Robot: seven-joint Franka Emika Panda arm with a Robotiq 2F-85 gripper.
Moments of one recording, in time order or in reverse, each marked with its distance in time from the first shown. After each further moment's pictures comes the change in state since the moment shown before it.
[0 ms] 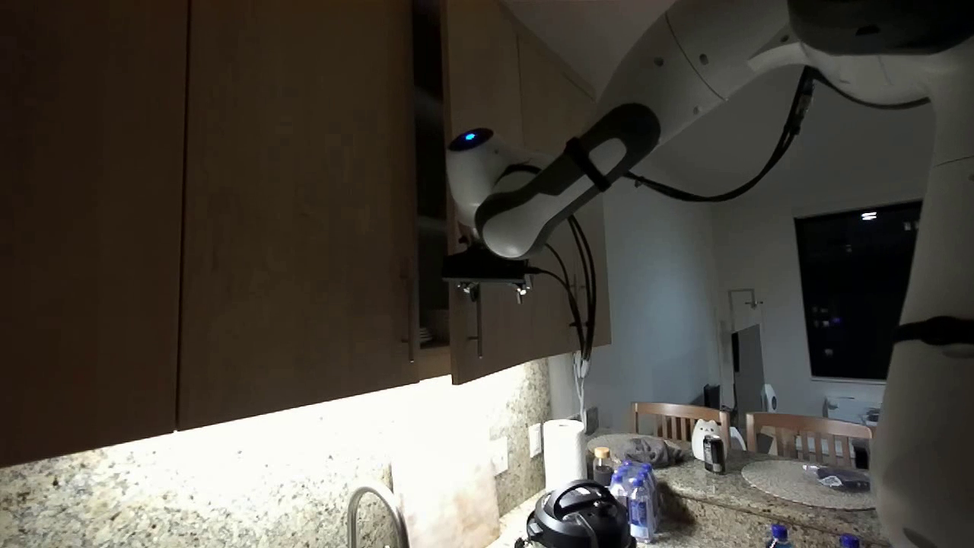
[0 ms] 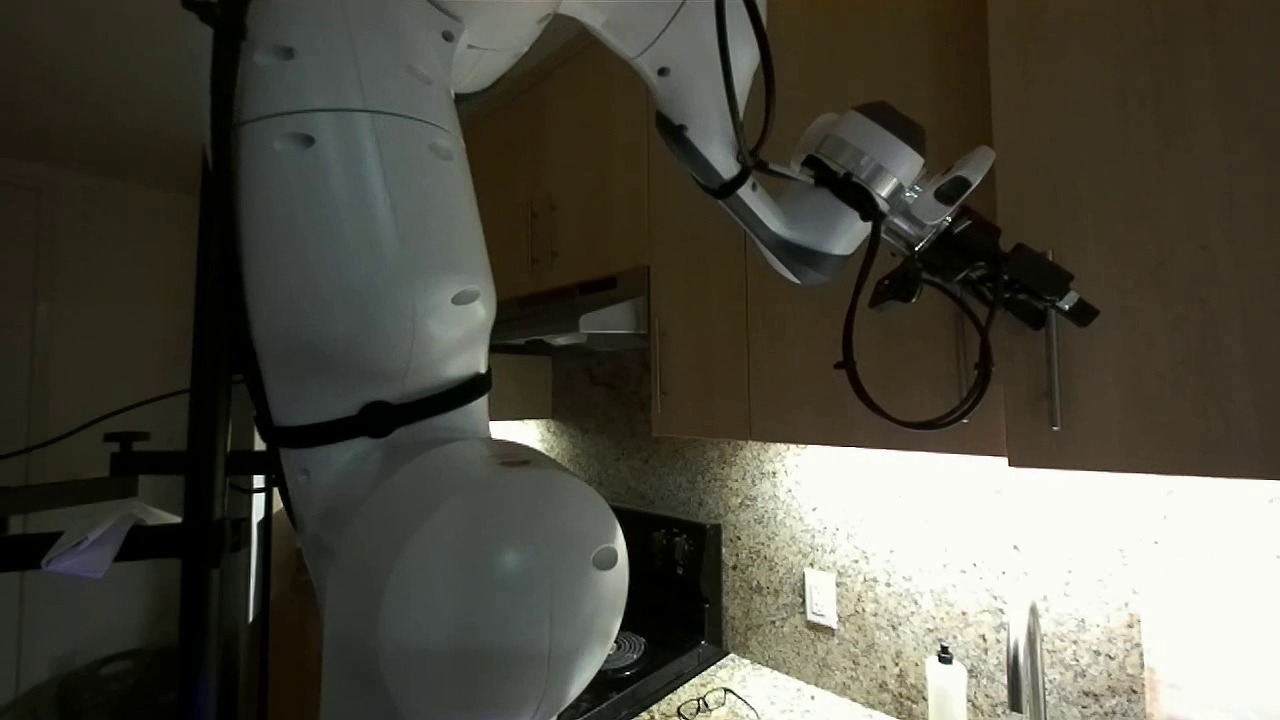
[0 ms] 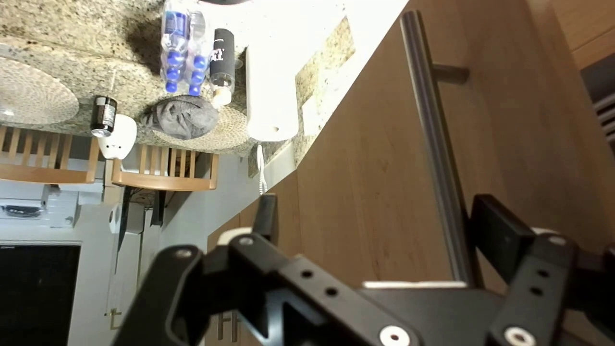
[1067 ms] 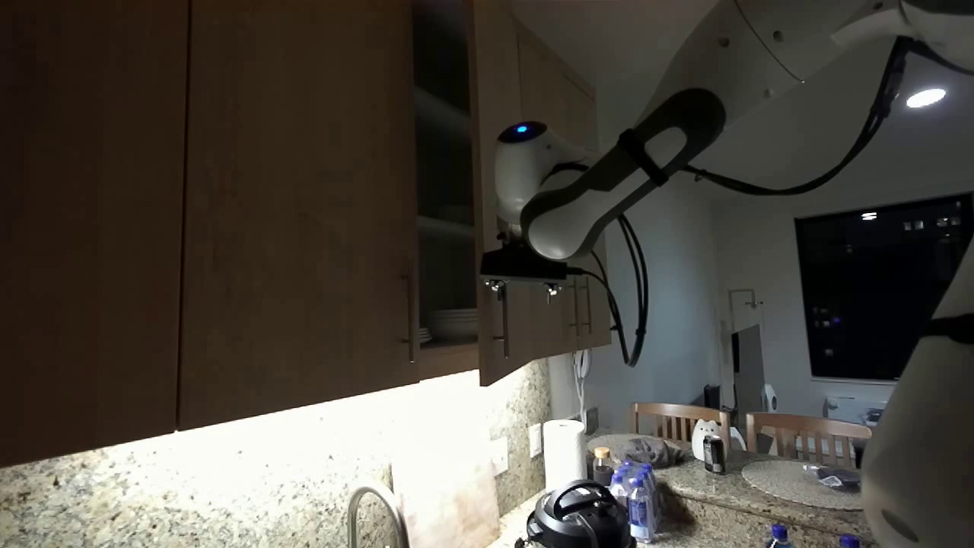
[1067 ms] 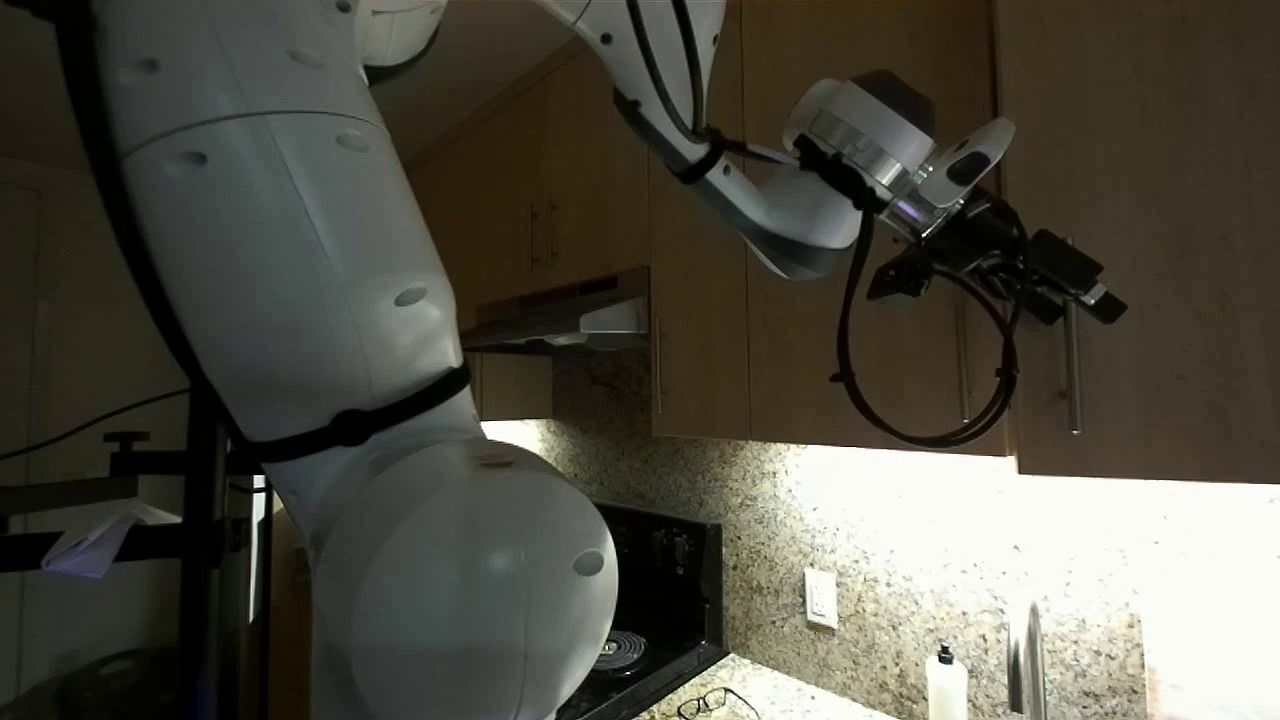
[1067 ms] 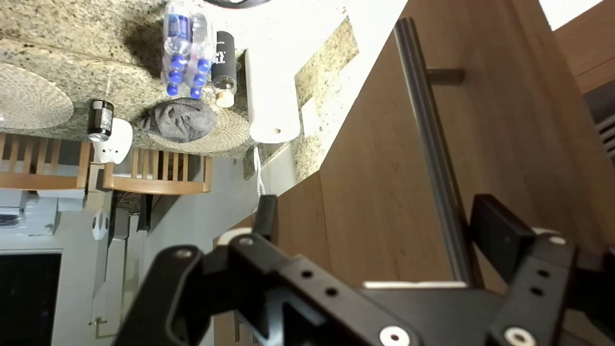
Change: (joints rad) arm -0.064 -0.173 -0.032 -0.192 0.026 0.126 -0.080
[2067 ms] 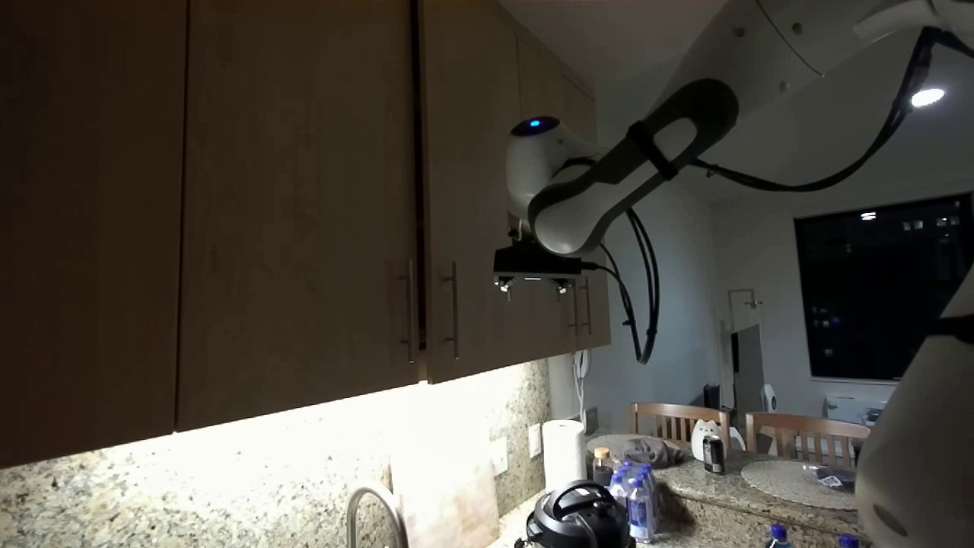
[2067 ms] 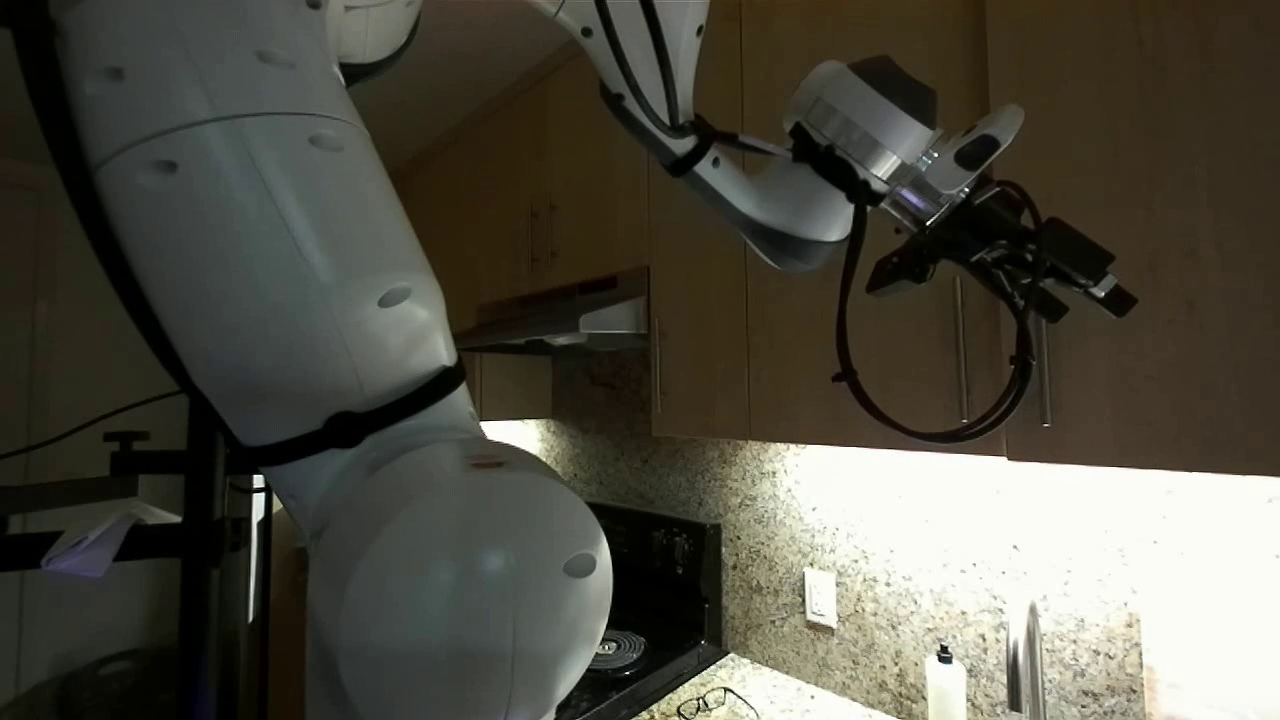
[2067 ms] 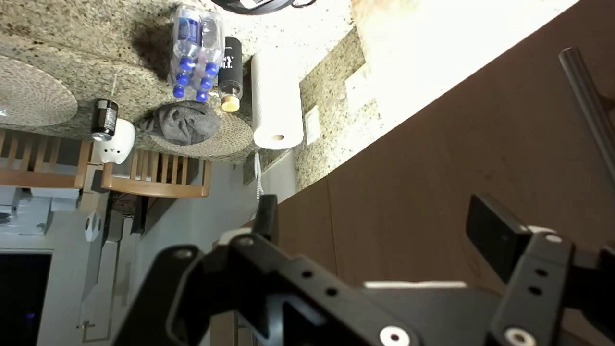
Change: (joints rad) arm -0.030 -0.040 0.007 -0.029 0.062 0.000 -0.109
